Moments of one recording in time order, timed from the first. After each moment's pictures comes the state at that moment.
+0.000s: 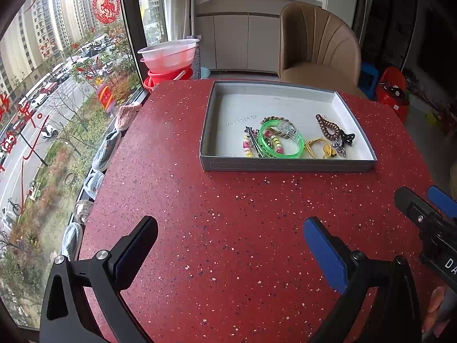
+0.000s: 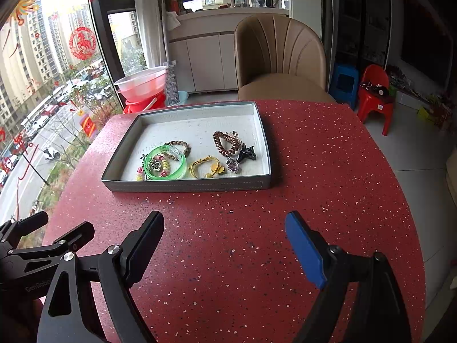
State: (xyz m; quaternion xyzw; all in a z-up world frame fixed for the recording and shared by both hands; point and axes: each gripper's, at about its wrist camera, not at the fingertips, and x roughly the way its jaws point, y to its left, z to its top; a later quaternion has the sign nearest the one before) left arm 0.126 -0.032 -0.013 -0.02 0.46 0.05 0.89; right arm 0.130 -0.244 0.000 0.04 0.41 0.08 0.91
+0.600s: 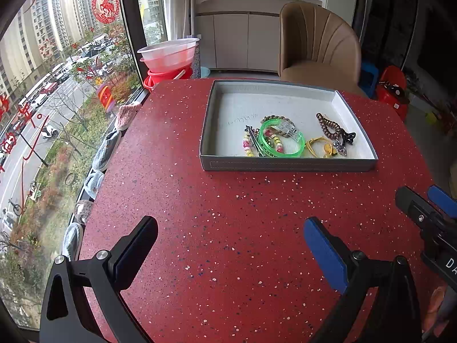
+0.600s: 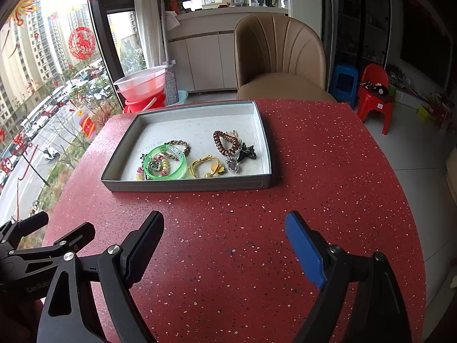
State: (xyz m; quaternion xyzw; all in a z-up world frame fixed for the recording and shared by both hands) left arm 0.126 -0.031 -0.013 -0.02 0.46 0.05 0.89; right arm 0.130 -0.242 0.000 0.04 0.41 0.08 0.91
